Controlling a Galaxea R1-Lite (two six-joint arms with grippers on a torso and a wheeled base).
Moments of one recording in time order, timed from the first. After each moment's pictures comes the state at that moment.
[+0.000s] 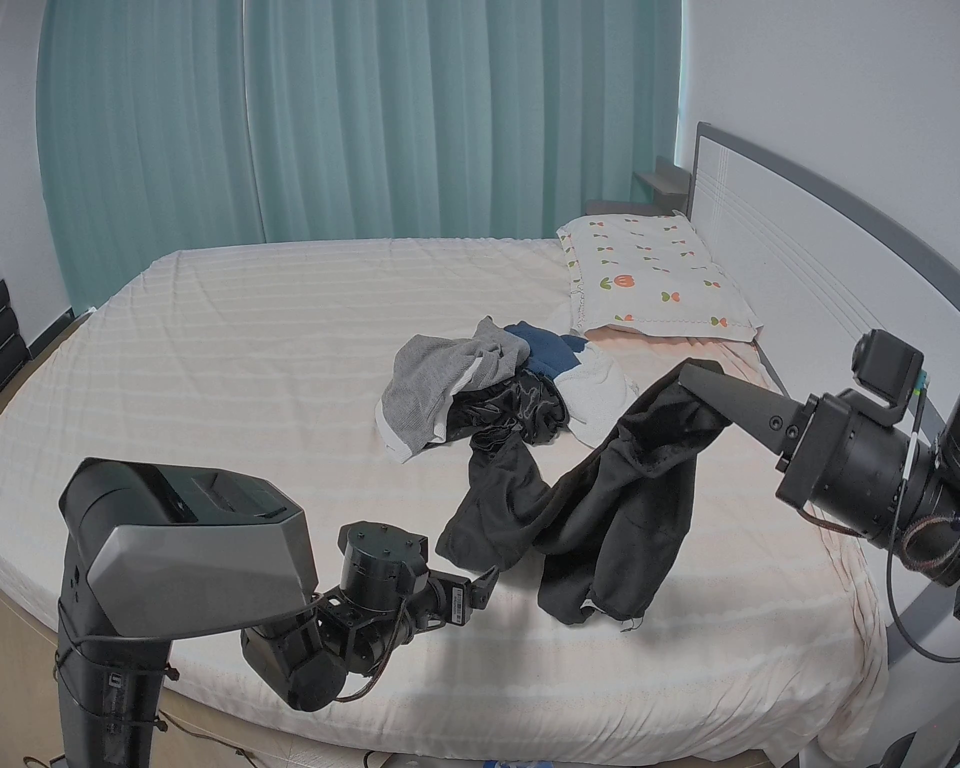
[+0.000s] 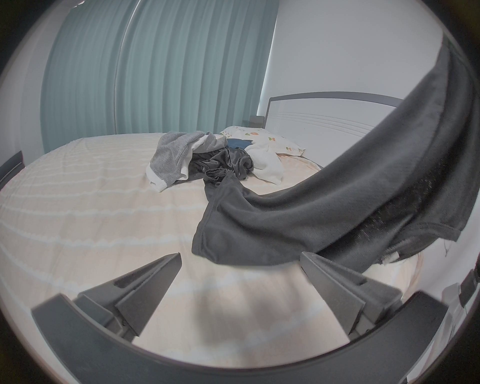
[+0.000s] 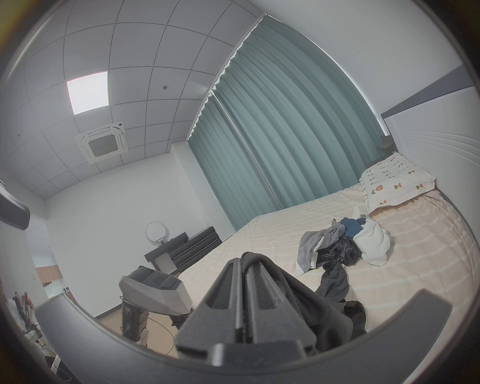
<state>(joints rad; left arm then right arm) -0.63 2.36 -0.68 -1.24 0.17 -0.24 0.73 1.37 -0.55 -0.93 0.03 0.44</state>
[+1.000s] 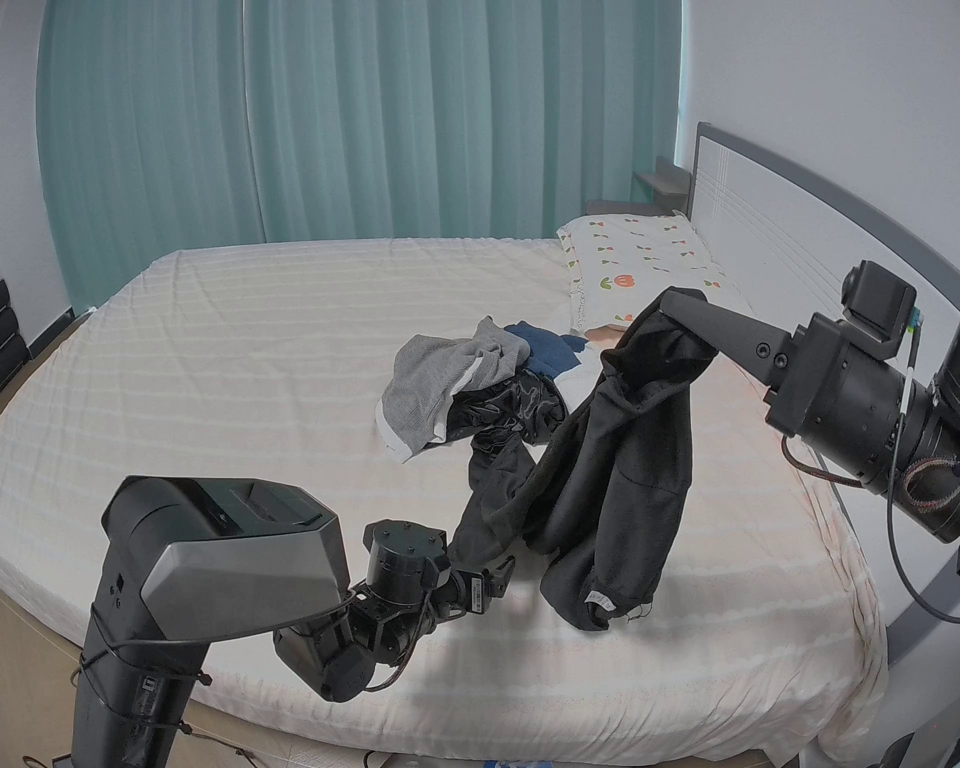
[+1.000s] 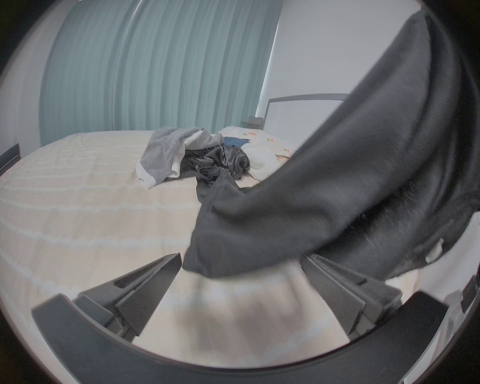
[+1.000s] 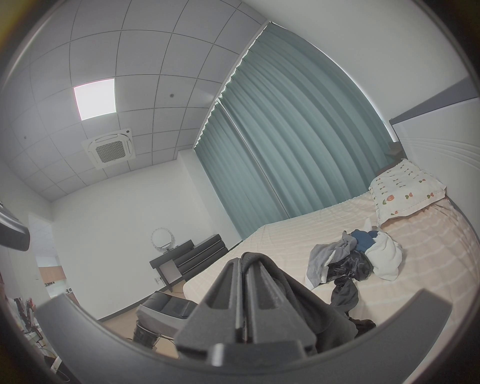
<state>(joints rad) -0.63 2.46 -0.80 -1.25 0.16 -0.26 0.73 1.41 -0.69 -0.90 0.05 0.44</state>
